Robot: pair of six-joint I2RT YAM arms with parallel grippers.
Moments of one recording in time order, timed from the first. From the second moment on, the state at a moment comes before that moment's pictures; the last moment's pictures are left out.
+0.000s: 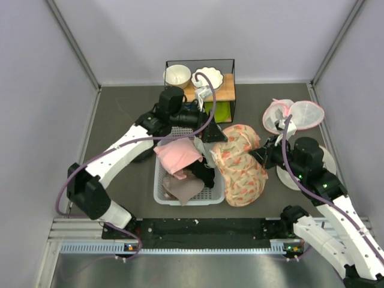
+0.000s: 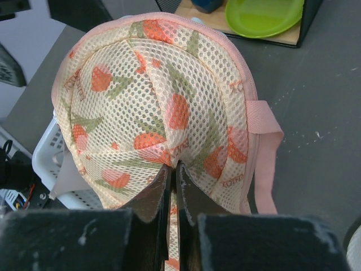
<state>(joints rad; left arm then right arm) -0.64 1.47 1.37 -0.26 0.78 -0.35 0.44 0.61 0.79 -0.50 -0.22 0.31</state>
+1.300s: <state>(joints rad) -0.77 1.75 1.53 -0.20 0.26 -1.34 0.80 0.72 0.97 -0.61 0.24 0.22</state>
